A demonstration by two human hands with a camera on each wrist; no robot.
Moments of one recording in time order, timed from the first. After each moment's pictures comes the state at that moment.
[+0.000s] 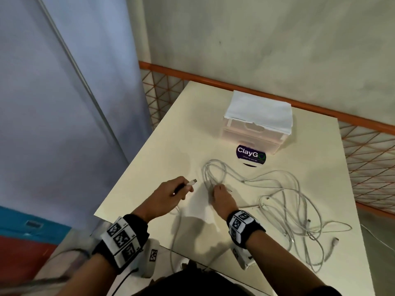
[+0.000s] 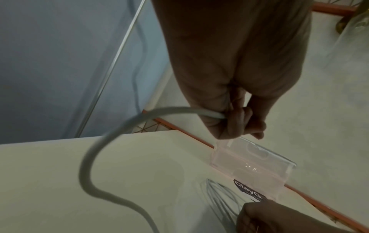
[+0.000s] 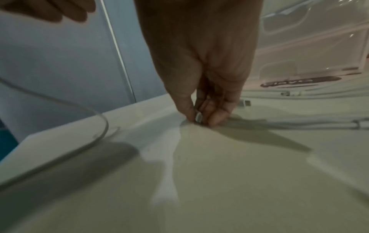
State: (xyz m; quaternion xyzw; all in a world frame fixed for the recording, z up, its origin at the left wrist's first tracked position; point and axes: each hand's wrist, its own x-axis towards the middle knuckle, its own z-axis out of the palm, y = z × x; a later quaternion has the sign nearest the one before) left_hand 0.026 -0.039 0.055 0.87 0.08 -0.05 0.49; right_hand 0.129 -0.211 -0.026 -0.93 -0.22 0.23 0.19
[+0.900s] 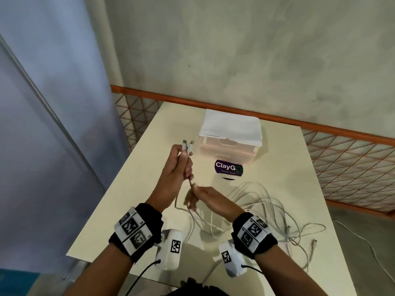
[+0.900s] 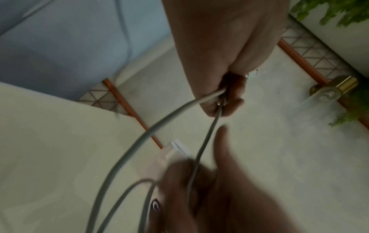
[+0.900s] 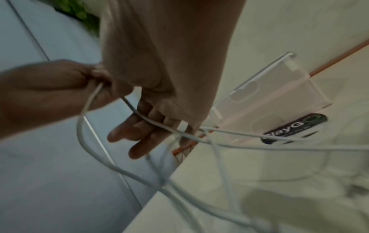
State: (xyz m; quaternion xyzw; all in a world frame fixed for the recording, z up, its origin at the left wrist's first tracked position) left_hand 0.107 -0.088 0.130 0.68 -0.01 0.13 0.73; right_hand 0.144 -0.228 0.081 -0.75 -0.29 0.33 0.49
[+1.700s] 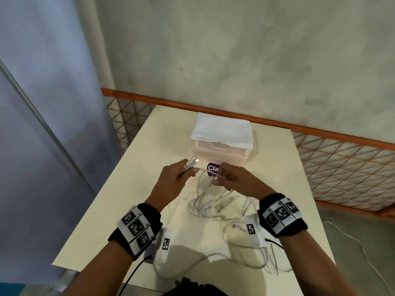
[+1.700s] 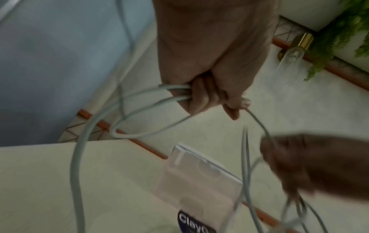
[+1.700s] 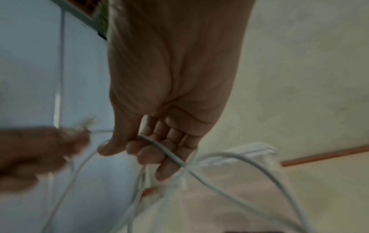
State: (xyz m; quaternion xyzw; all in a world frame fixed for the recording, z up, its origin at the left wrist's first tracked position) left_hand 0.131 -0.088 0.102 0.86 0.00 0.12 0.50; right_hand 0.204 -0.296 0.122 -0.84 -0.27 0.23 0.41
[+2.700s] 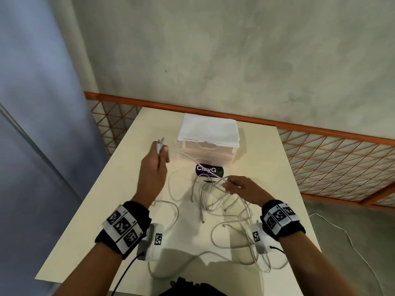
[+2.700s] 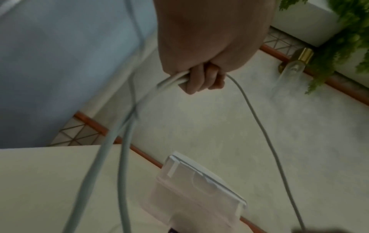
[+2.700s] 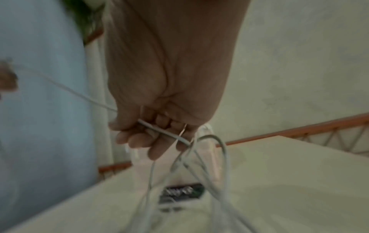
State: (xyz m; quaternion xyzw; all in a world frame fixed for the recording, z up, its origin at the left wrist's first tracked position) left_hand 0.142 -0.093 0.127 0.84 0.05 0.27 0.47; right_hand 0.213 -0.356 0.082 -0.88 -0.22 0.21 0.35
